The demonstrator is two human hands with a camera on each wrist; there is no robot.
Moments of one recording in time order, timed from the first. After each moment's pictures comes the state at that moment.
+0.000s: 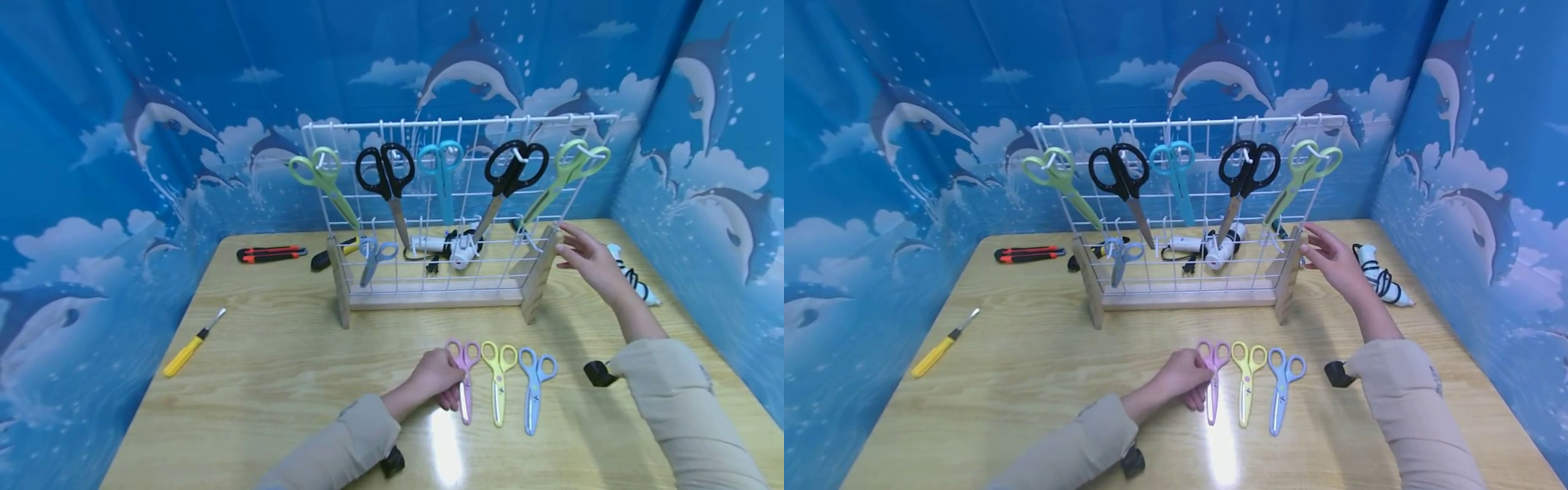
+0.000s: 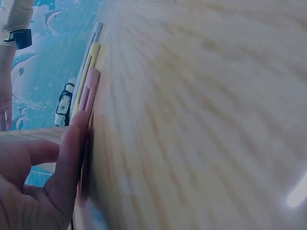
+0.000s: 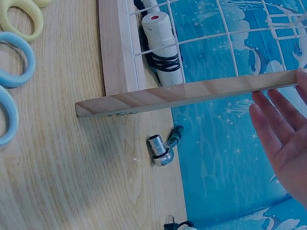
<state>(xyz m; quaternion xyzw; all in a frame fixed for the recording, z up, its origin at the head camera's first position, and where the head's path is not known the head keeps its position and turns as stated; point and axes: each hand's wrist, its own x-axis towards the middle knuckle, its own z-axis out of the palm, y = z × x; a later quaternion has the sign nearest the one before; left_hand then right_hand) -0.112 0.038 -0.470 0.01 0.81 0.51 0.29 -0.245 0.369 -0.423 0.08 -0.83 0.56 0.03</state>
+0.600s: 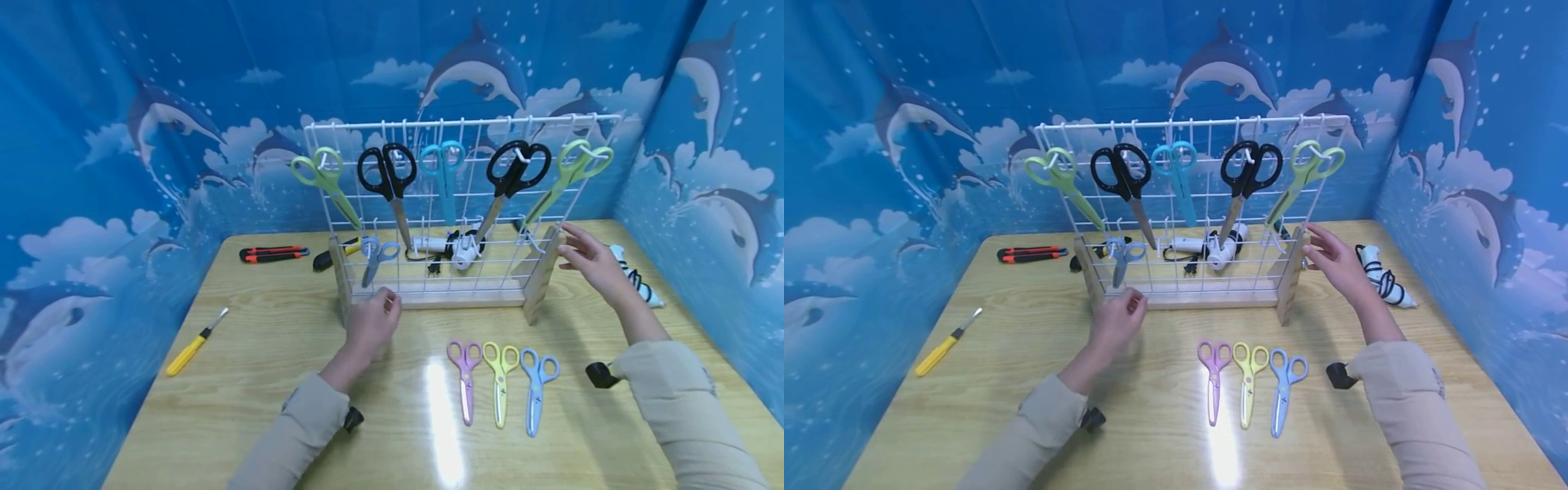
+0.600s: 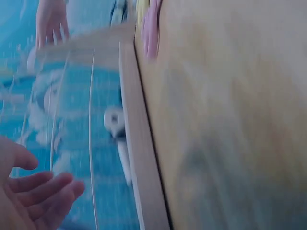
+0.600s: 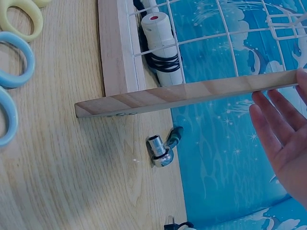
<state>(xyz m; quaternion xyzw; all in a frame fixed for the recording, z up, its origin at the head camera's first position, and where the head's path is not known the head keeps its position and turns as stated) -0.163 -0.050 -0.407 0.13 0.94 0.29 -0.15 -0.210 0.331 -0.374 0.09 -0.84 0.54 0.00</state>
